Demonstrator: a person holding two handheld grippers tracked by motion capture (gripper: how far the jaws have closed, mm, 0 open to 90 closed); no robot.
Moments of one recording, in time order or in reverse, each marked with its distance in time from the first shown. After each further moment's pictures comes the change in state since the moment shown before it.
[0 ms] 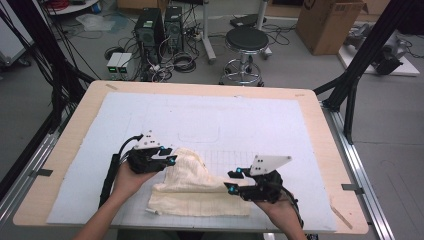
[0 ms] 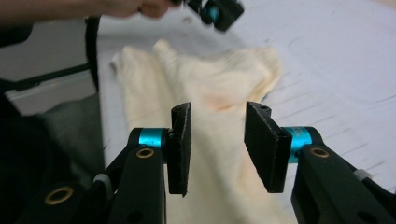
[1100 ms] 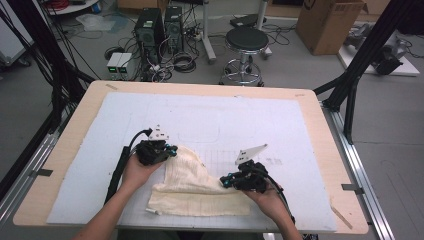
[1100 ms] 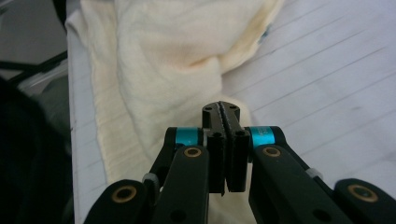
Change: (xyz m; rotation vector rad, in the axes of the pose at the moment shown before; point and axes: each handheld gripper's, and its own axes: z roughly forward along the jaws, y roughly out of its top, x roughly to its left) left arm 0.014 0.008 0.017 0.074 0.066 -0.030; right arm -0.034 -0.016 0.045 0.199 0.079 0.148
